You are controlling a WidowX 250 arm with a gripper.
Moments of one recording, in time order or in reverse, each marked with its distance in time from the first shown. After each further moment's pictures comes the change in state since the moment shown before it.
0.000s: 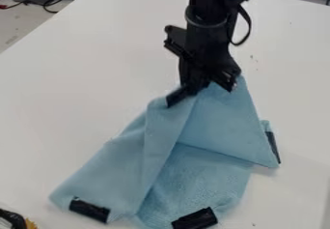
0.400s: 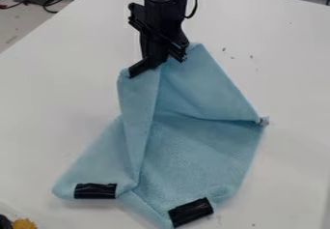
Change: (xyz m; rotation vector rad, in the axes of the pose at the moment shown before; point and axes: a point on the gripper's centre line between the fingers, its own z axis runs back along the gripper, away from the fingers) arm -0.003 0.067 -0.020 0.032 0.046 0.002
